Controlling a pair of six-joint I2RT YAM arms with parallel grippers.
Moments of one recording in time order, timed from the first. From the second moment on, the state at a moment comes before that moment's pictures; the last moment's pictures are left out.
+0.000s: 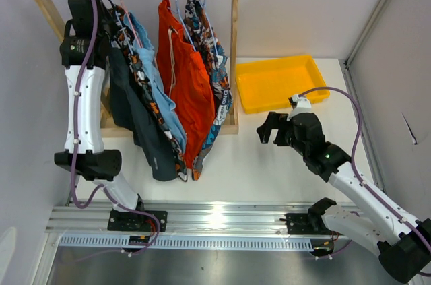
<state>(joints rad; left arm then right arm) -0.02 1.72 2.30 -0.82 -0.37 -0.31 0.58 0.89 0.75 -0.32 0.12 0.49</state>
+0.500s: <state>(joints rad) -0.02 1.45 2.28 -0.82 -0.36 -0.29 0.71 1.06 1.24 -0.41 0.22 0.37</state>
